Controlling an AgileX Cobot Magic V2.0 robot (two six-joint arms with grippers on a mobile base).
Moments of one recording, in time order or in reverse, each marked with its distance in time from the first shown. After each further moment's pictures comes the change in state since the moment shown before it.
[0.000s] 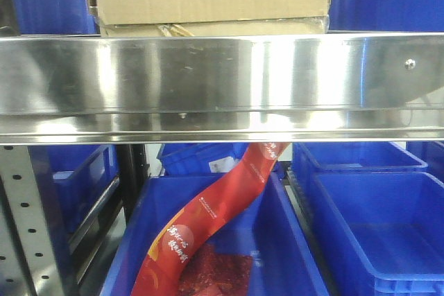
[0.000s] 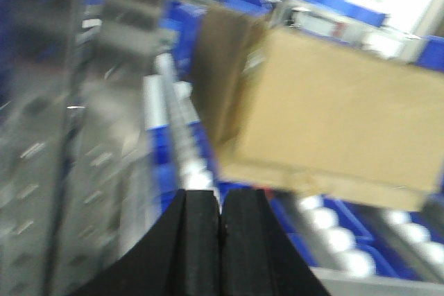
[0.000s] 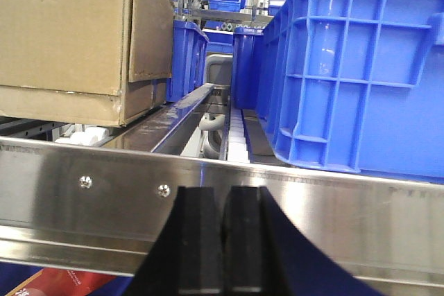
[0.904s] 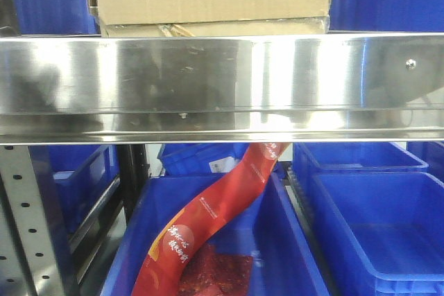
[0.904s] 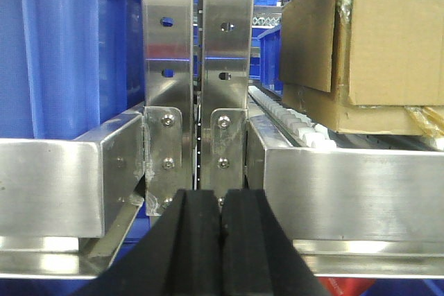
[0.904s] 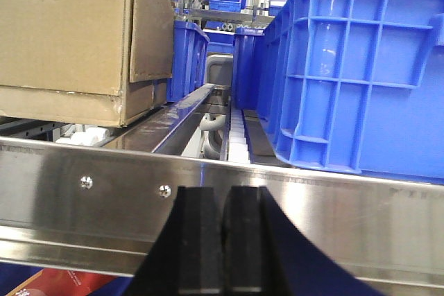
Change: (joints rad) left arm 0.155 -0.424 0.375 -0.148 -0.101 0.483; right arm 0.000 0.000 0.001 0.000 -0.002 0.000
